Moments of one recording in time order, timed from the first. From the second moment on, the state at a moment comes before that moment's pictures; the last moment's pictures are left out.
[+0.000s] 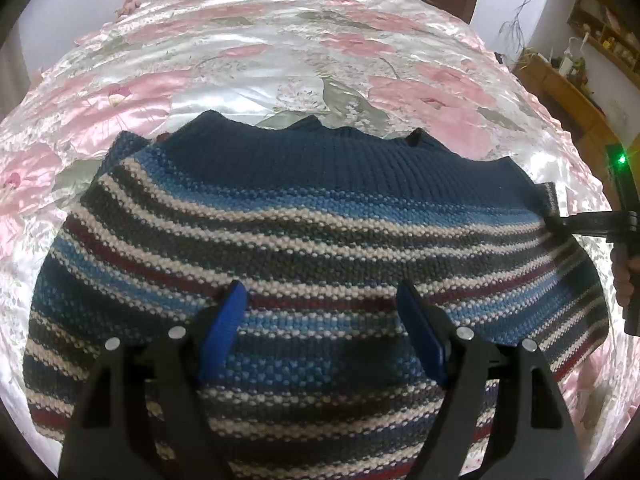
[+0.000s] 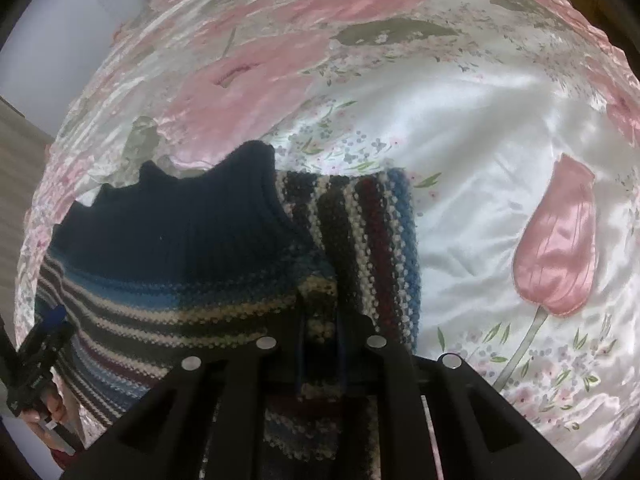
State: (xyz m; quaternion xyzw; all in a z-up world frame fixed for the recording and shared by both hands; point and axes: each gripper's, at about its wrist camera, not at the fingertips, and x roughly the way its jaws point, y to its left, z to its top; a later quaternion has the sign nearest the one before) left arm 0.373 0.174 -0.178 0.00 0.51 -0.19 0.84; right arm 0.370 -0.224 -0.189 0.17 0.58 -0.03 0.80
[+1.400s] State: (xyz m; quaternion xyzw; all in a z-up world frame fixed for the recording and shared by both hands) left arm 0.365 0.184 -0.179 0.00 0.52 -0.18 0.83; right arm 0.271 -0.222 -0.165 0.19 0.60 -0.07 0.77
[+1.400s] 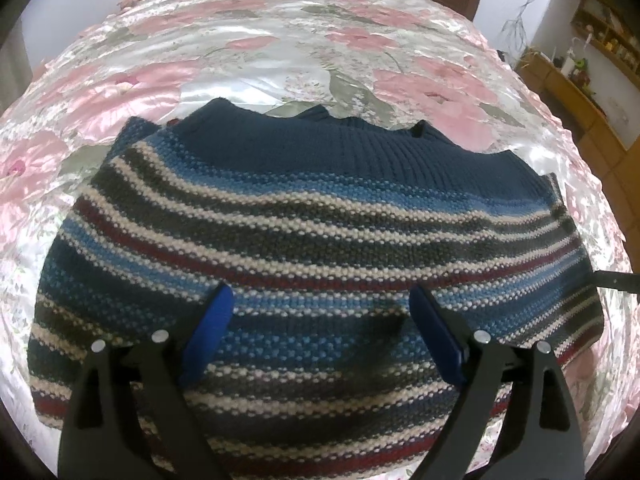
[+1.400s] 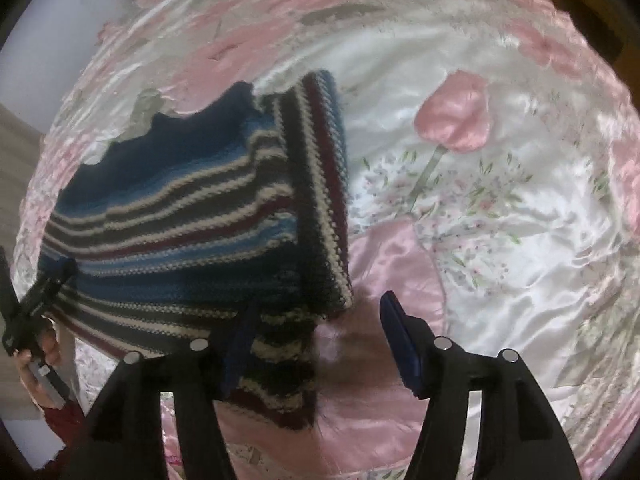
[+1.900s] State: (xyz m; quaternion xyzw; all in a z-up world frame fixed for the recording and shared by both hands) left arm 0.363 0.186 -0.175 -0.01 0.52 -0.19 0.83; right arm 0.296 -0.217 -0.200 0.22 0.59 -0.03 0.78
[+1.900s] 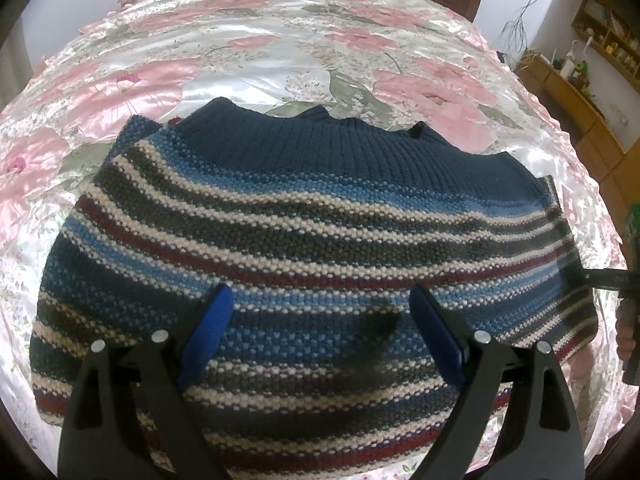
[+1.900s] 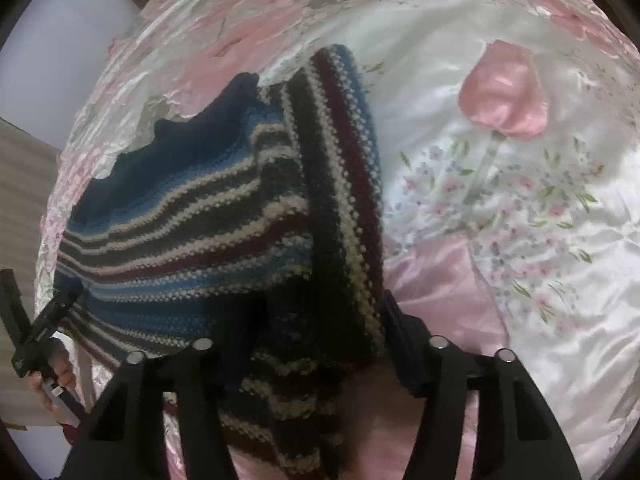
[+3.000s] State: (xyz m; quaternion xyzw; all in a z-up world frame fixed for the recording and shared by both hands) left arm 0.384 0.251 -0.150 -0.06 0.50 -0.15 0.85; right arm 0.359 -0.073 -0.100 0.13 0.59 0.03 0.80
